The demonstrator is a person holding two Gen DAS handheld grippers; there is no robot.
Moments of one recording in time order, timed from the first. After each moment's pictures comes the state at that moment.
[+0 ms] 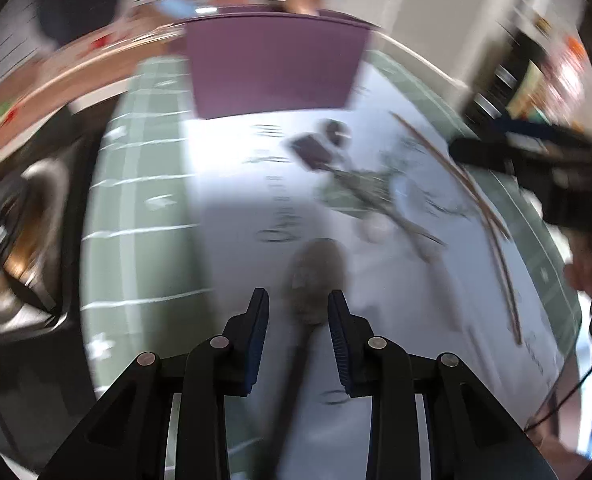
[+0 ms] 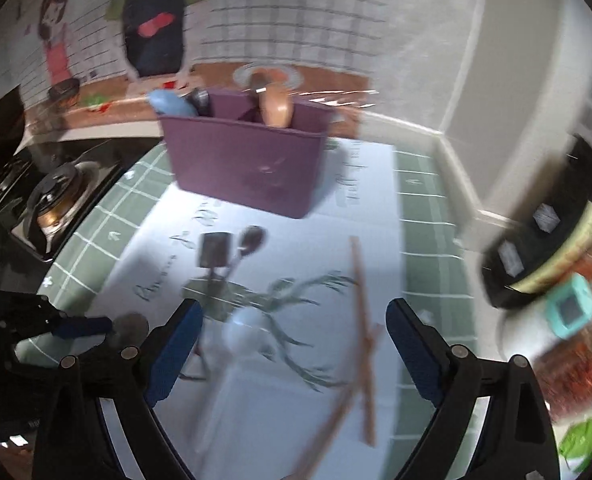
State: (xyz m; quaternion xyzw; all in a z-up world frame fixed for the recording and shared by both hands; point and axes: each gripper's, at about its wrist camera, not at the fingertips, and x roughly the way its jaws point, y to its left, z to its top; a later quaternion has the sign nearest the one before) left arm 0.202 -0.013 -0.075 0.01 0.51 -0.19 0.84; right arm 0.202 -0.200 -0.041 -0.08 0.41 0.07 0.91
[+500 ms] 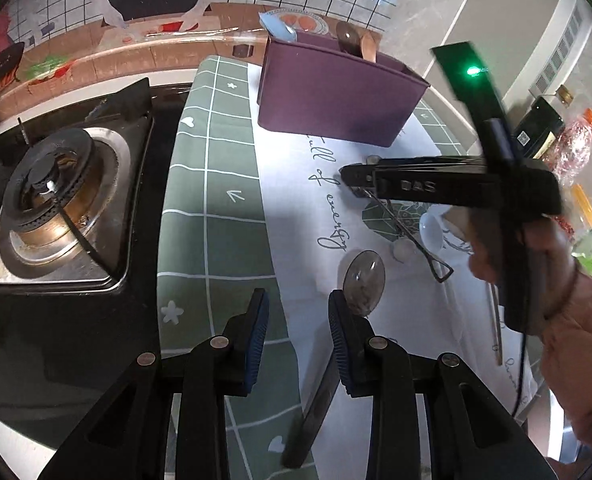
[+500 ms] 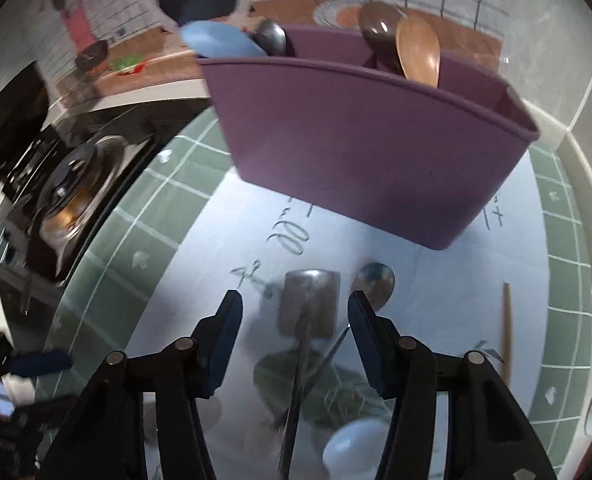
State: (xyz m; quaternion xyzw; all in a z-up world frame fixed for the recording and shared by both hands) left arm 0.190 0.030 -0.053 -0.05 0.50 -0.16 0.85; right arm 0.295 -0.133 -0.097 -0.05 0.49 0.16 0.86
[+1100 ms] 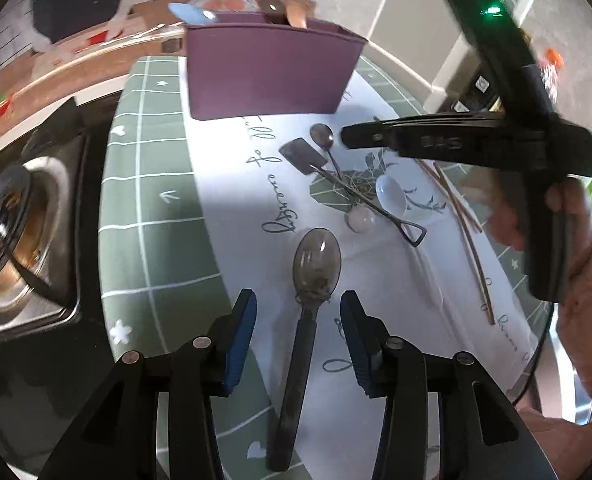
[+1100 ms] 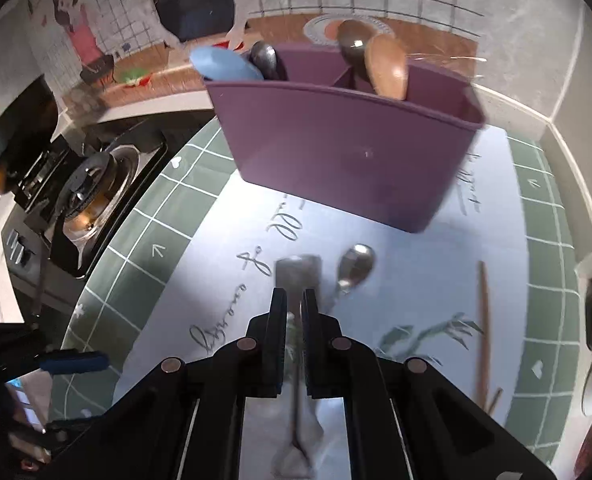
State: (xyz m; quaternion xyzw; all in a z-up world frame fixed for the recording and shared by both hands) left arm 0.194 -0.006 -0.061 0.02 0.51 -0.25 0.82; right arm 0.265 -0.151 -0.075 -0.04 0.48 0.16 0.86
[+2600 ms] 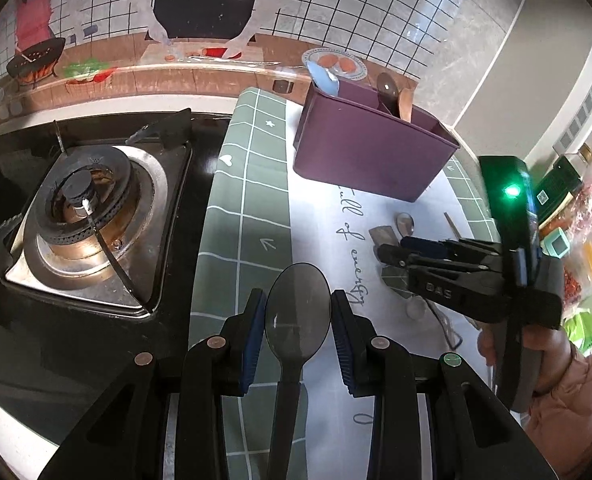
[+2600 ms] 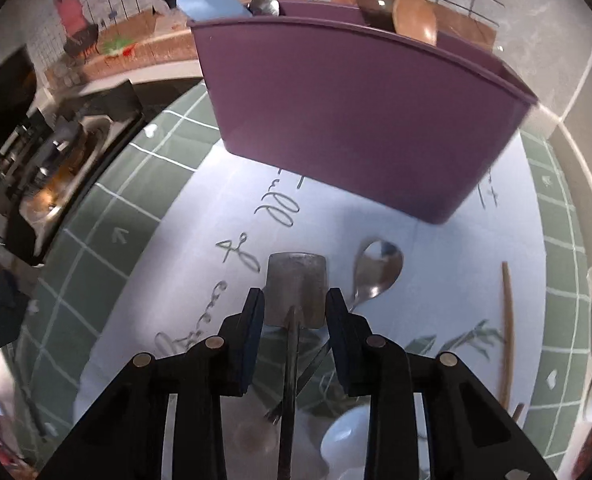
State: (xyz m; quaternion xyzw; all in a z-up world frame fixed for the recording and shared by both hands) left arm 0.204 0.043 -0.042 -0.09 0.46 -0.10 0.88; right arm 0.285 -0.135 -0.106 -0.07 0.49 0.14 0.86
